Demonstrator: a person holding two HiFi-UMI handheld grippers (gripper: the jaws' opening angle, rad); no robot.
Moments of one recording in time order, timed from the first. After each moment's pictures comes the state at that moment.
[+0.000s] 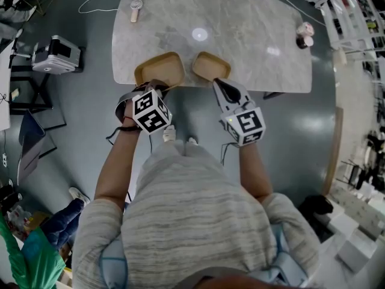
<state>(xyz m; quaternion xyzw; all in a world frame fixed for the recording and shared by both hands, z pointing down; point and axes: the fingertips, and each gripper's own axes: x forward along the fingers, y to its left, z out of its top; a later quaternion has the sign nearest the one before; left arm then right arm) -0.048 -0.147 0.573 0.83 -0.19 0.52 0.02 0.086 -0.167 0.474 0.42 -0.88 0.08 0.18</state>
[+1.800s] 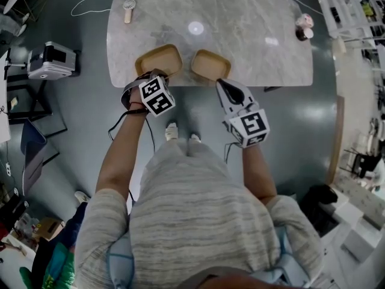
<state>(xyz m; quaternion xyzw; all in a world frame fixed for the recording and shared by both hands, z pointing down) -0.051 -0.207 0.641 0.81 -0.19 0.56 0.01 0.095 -0.170 0.482 0.45 -0.87 0.09 0.18</state>
